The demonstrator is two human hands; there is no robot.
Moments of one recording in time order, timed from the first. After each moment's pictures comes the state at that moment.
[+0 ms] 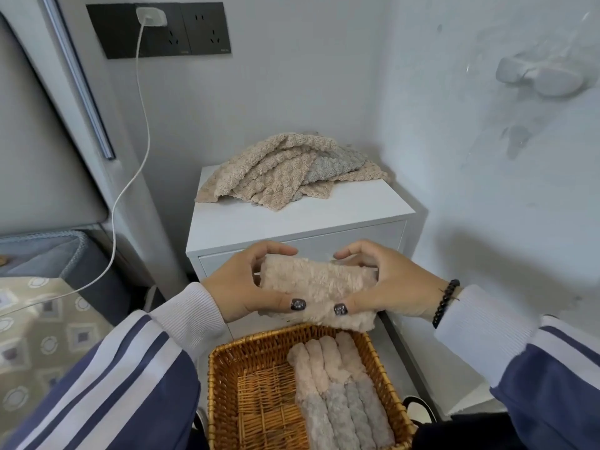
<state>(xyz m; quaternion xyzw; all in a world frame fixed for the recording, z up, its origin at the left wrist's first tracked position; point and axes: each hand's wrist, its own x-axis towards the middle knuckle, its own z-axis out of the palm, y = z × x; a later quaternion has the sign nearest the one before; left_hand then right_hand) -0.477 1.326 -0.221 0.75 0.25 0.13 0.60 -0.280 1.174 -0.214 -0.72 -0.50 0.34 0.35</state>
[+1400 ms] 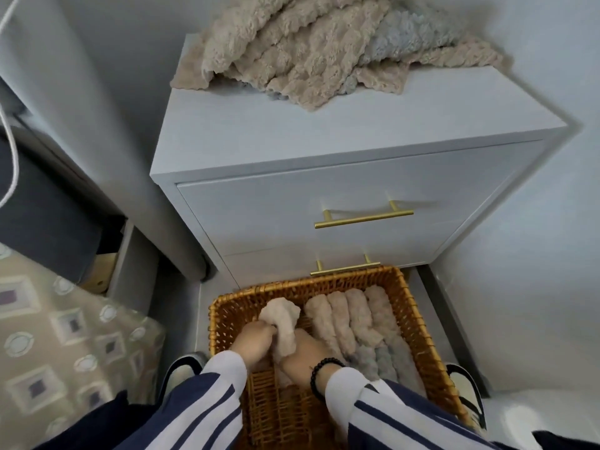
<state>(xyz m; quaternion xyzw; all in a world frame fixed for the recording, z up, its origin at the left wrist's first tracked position) -0.477 1.362 -0.508 0.46 0.63 -0.03 0.62 -0.393 1.288 -0.532 -0.76 -0.39 0.51 0.13</state>
